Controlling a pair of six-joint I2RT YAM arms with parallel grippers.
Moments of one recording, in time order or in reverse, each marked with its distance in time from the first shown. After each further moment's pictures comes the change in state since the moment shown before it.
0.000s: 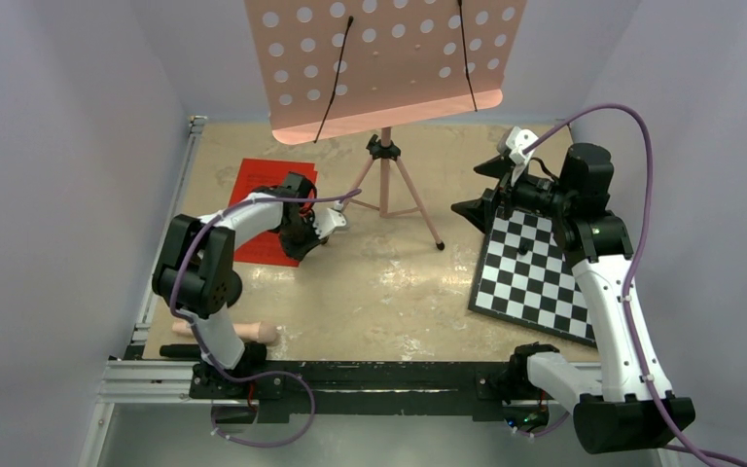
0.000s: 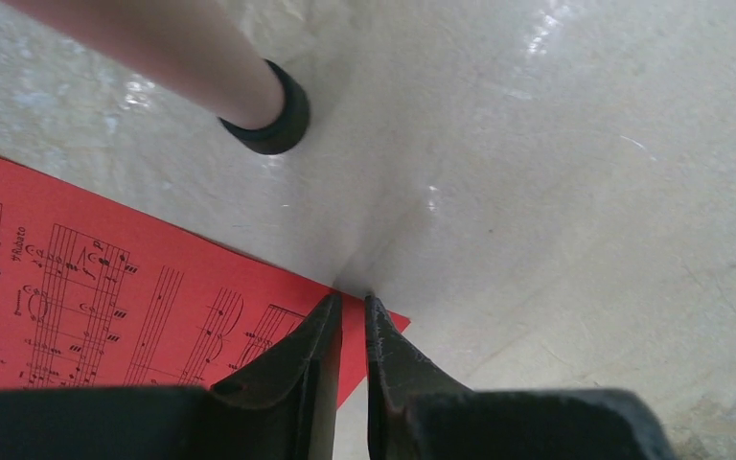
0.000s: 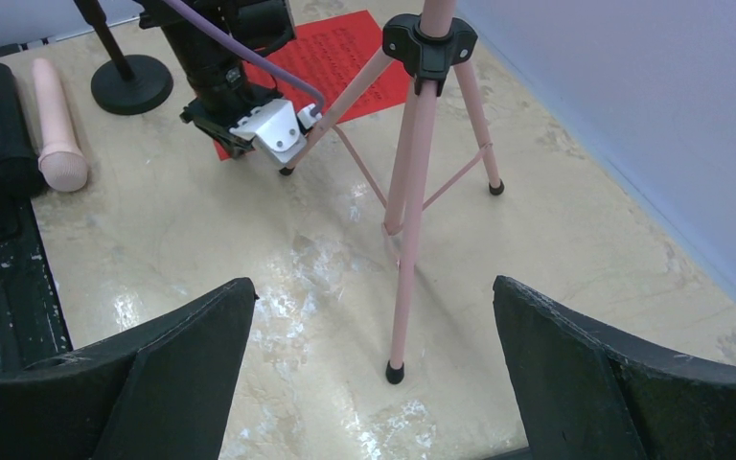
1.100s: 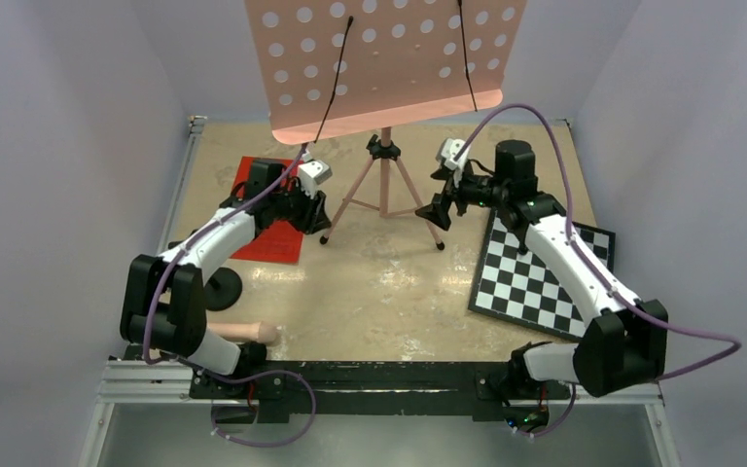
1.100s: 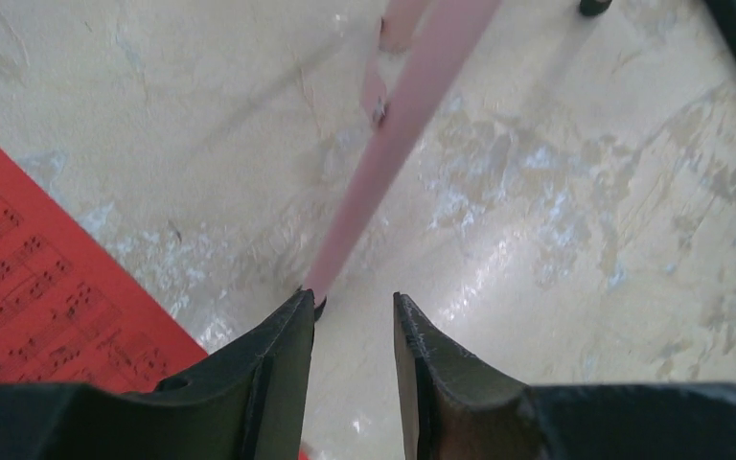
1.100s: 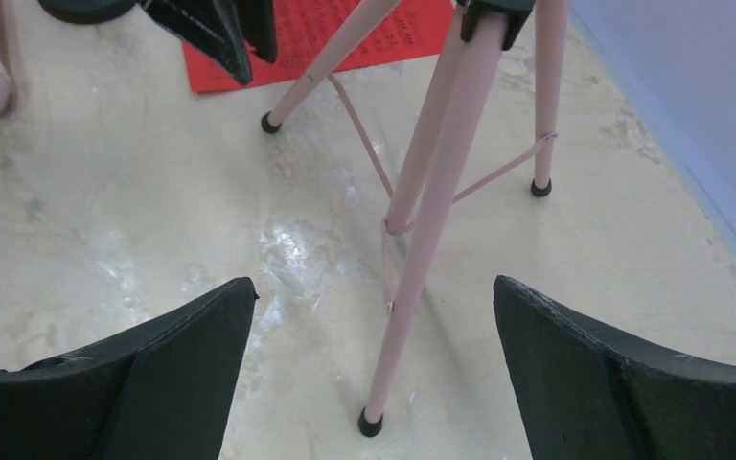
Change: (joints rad) left arm 0.087 -0.279 -0.138 0.451 0.374 -0.513; right arm 0.180 0.259 -0.120 0.263 0.094 -0.087
